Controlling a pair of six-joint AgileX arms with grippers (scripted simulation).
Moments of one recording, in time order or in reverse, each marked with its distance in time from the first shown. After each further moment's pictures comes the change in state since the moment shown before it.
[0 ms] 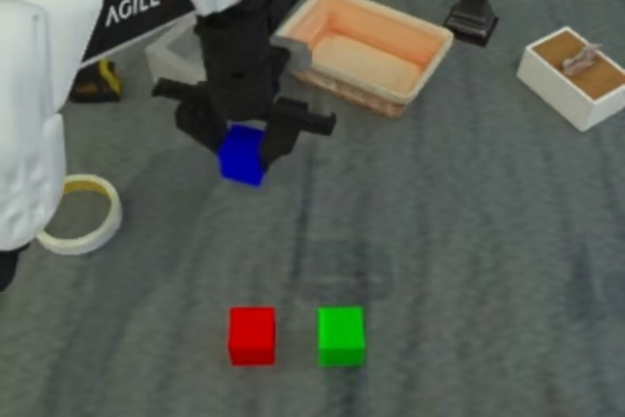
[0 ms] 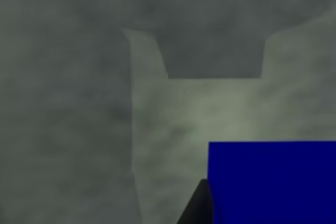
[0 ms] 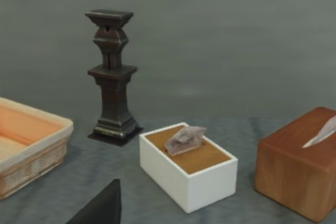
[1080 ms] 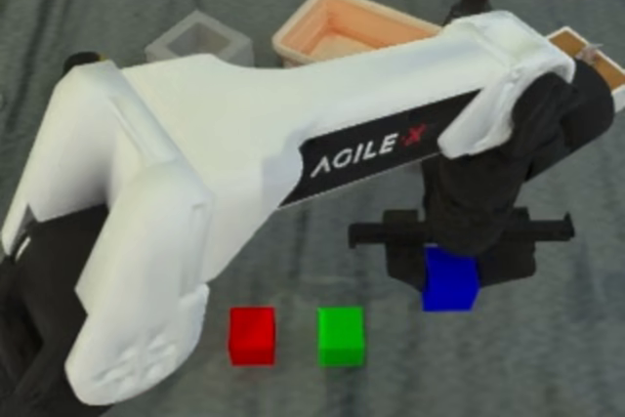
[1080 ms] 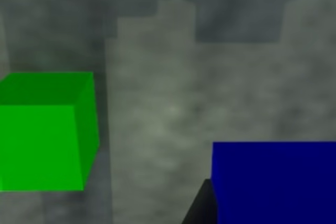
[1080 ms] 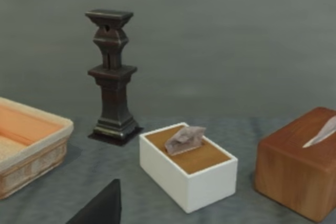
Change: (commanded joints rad) left arm -0.513 0.003 0.092 -0.087 -0.005 -0.837; right arm 0.000 0.000 0.000 0.000 0.000 0.000
